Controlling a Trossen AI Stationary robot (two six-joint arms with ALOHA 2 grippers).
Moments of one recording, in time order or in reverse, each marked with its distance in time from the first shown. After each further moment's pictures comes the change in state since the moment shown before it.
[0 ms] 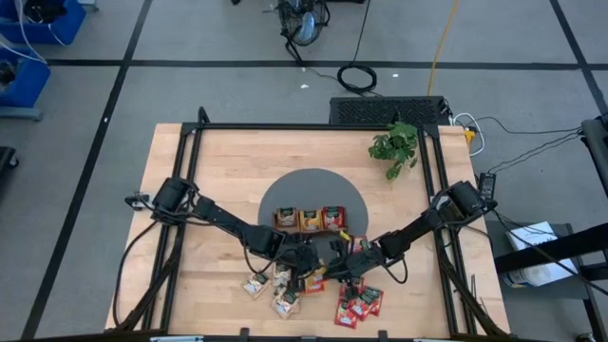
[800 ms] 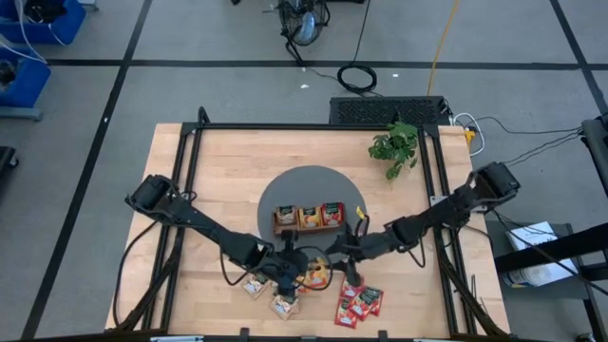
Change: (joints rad) left arm -0.123 -0.147 0.003 -0.094 -0.407 0.202; right arm -0.049 -0.334 -0.003 -0.087 0.034 0.261
